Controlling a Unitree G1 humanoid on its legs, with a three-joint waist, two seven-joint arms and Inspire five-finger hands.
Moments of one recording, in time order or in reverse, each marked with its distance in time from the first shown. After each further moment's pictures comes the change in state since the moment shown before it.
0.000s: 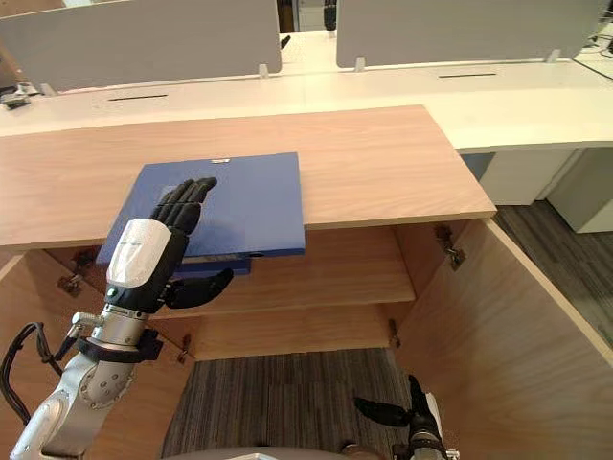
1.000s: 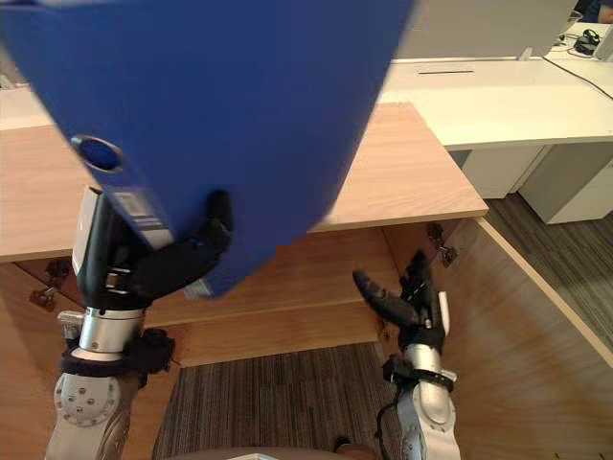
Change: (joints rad) left arm 0.092 -0.317 -0.033 -0.361 -1.051 -0.036 -0.310; right arm 0.068 0.162 -0.046 -0.958 0.440 -0.047 0.110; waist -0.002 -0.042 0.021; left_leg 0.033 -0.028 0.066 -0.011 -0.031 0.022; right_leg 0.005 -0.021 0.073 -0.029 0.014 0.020
